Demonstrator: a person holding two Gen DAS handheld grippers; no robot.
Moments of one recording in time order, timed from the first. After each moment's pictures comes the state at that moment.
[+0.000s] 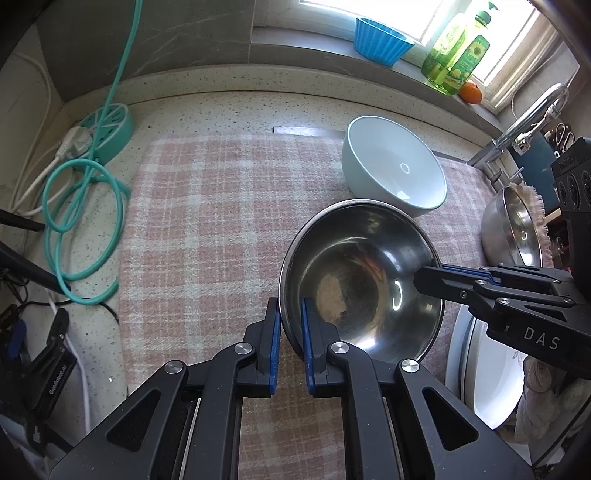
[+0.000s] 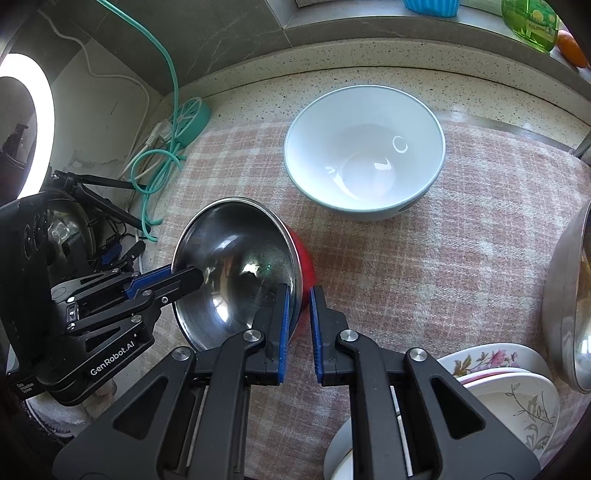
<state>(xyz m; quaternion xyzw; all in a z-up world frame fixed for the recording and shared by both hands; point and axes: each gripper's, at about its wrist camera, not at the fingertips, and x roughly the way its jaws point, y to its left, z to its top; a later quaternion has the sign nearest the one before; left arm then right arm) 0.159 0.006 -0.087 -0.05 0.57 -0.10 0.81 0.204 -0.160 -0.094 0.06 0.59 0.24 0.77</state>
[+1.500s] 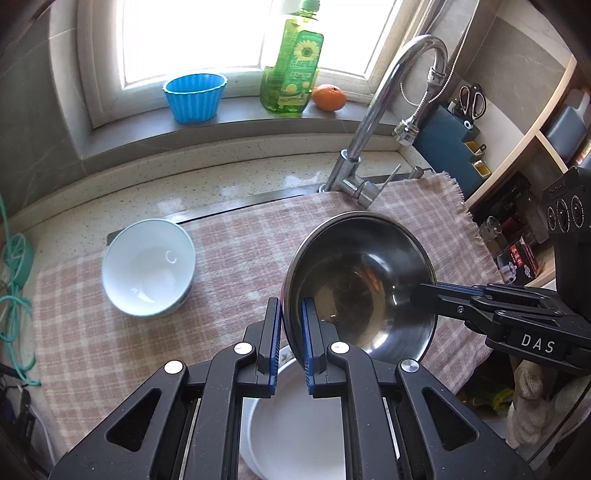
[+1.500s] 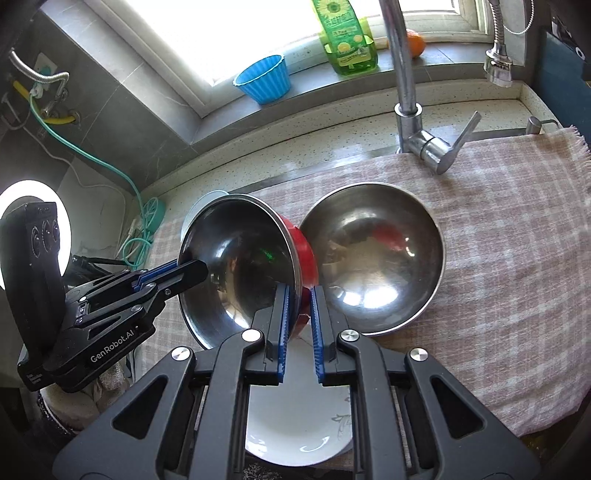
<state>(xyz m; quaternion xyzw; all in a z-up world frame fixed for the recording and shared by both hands) 0.171 -0.187 -0.005 0.00 0.51 -0.23 0.83 0.165 -0.389 -0.010 0.16 0.52 0.15 0.83</state>
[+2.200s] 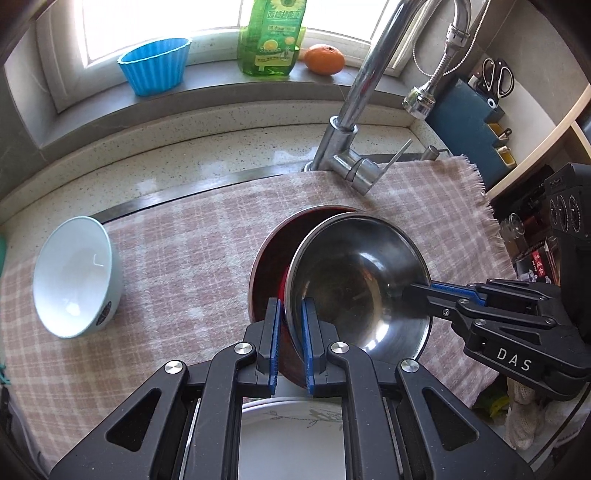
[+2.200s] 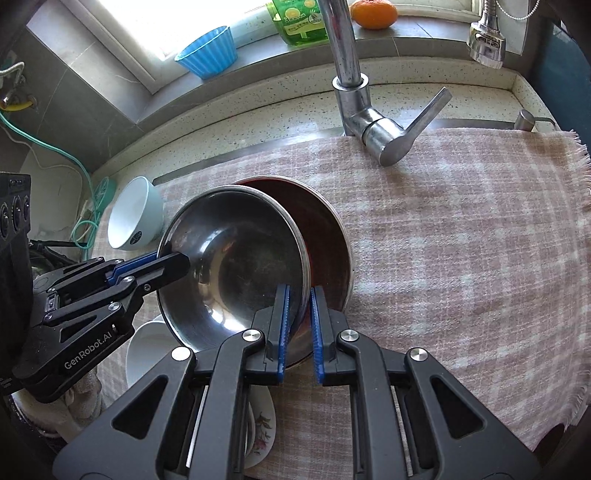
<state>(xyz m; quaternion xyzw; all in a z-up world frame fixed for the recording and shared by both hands) 0.202 -0.258 -0.049 0.01 0.55 -0.20 0.81 0.214 -0.440 -0.067 0.10 0.57 0.13 0.80</state>
